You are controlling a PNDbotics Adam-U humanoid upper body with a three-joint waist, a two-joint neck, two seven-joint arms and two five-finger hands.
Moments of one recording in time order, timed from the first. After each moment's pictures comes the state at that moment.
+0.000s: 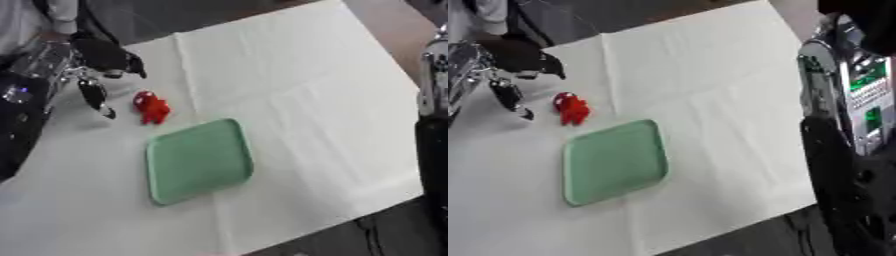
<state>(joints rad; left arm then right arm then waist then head) -0.94 0.55 -0.29 -0.84 -1.35 -0.62 -0.28 -0.72 -0.23 0.10 -1.99 -0.28 -0.63 -0.07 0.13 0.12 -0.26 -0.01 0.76</state>
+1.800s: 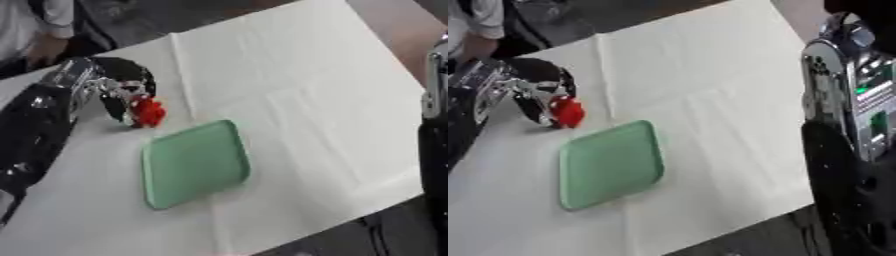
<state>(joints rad) -0.93 0.50 -0.27 -0.76 -1.21 -0.59 -0.32 -0.75 -0.19 0.11 -1.99 -0.29 -0.62 -0.07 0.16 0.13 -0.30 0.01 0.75</state>
